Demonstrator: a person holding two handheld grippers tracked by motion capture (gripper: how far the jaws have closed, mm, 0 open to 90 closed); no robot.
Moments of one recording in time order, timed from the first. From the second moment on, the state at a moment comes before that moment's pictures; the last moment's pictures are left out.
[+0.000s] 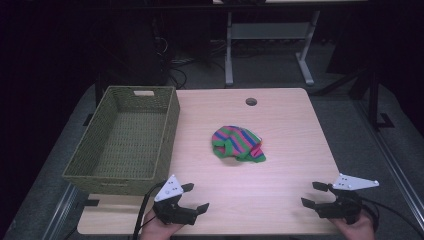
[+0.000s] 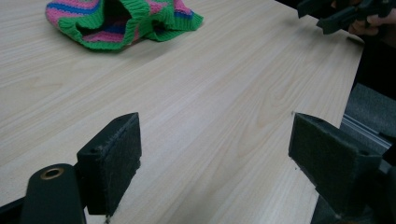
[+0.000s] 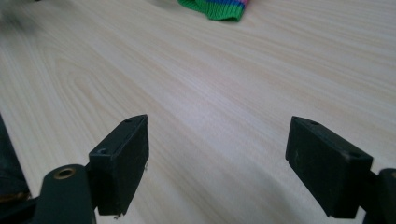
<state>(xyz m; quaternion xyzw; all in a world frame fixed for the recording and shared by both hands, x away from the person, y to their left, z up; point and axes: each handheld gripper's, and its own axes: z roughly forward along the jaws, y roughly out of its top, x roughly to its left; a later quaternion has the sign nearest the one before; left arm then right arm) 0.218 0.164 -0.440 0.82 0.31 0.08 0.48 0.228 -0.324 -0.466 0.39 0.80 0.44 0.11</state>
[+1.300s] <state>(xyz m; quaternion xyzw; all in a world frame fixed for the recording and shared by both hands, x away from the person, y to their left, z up) 0.218 0.163 -0.440 0.82 0.29 0.09 0.49 0.298 -0.266 -0.412 0.30 0.87 0.38 0.05</state>
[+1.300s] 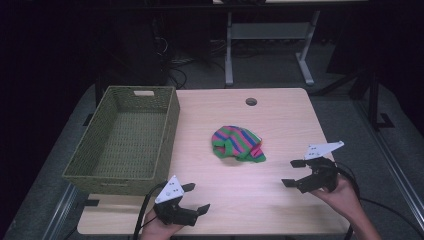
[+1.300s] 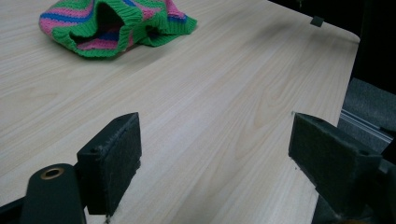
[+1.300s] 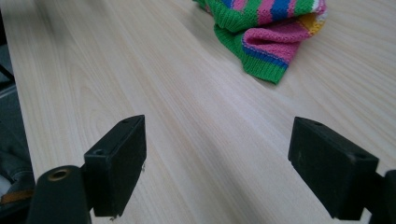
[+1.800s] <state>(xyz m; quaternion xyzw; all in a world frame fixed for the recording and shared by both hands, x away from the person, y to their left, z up) 0.218 0.166 -0.438 0.81 0.29 0.09 0.50 0.341 -0.232 -0.388 0.28 0.89 0.36 0.03</state>
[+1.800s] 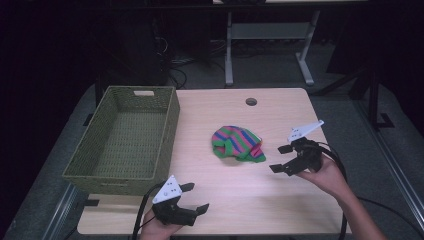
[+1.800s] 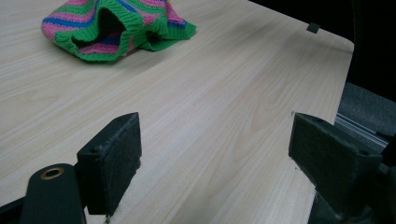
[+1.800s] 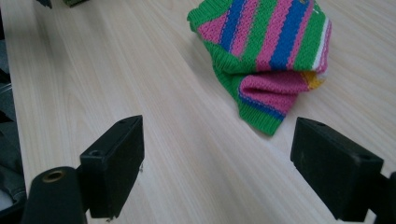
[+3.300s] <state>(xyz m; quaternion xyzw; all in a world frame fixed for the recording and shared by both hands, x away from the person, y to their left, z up) 0.218 0.171 -0.435 0.80 0.29 0.09 0.52 0.434 -0.152 -0.380 0.28 0.92 0.29 0.02</state>
